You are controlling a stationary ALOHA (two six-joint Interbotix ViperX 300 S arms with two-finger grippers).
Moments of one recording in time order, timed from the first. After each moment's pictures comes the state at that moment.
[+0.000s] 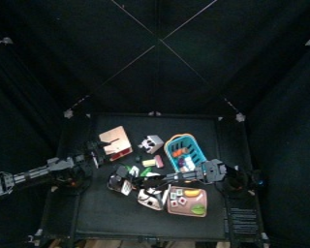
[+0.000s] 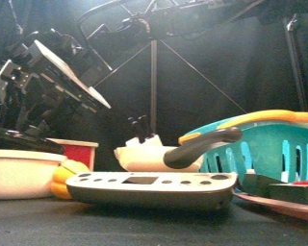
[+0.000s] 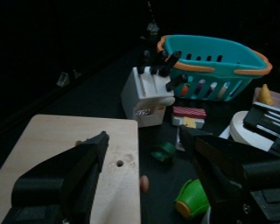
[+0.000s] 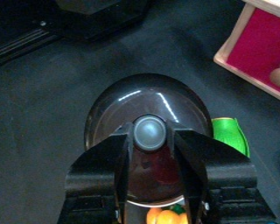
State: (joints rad) left arm 0.52 -0.97 1.41 0.23 -0.29 -0.28; right arm 0.09 0.61 -0.28 -0.72 0.43 1.08
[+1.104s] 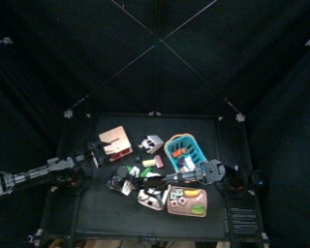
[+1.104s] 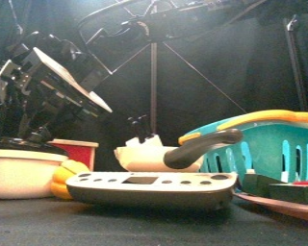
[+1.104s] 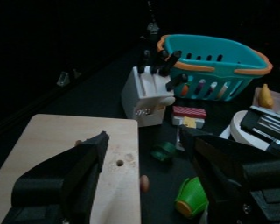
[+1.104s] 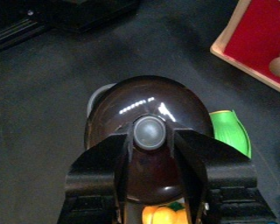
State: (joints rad) left arm 0.52 -0.97 1.41 0.23 -0.28 -0.28; right arm 0.09 0.62 -0.28 -0.71 0.46 1.07
